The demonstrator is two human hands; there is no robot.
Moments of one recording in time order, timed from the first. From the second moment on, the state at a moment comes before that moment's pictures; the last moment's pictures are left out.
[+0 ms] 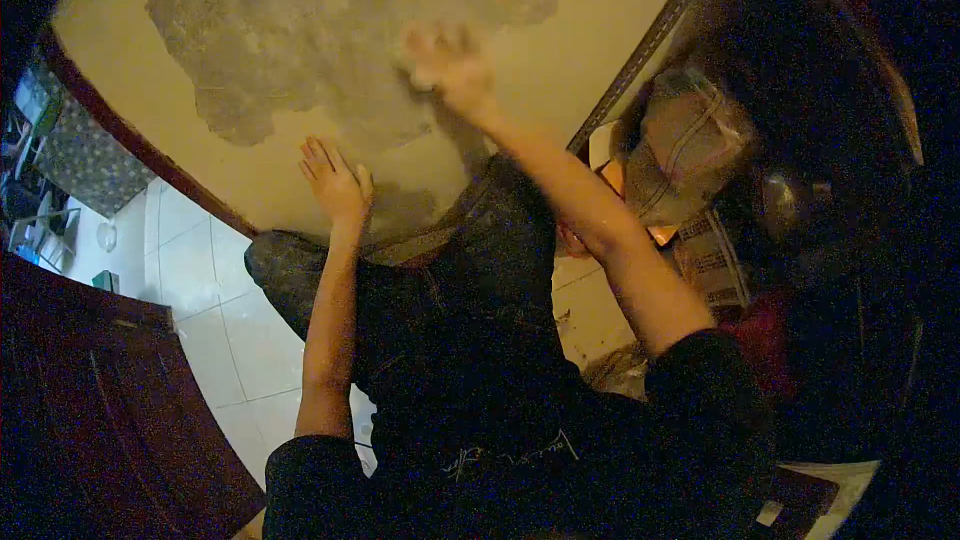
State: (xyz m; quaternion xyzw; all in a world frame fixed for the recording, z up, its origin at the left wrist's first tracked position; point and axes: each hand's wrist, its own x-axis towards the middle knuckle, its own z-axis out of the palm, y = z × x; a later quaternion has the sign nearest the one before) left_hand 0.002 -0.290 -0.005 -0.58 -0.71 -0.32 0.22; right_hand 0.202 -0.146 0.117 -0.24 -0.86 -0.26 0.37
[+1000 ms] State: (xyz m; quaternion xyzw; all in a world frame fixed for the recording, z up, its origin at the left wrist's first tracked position) left_hand 0.001 -0.289 -0.004 -0.59 -0.70 -0.35 0.22; right_hand 0.211 -0.131 0.165 -0.34 -0.74 -0.29 0.50
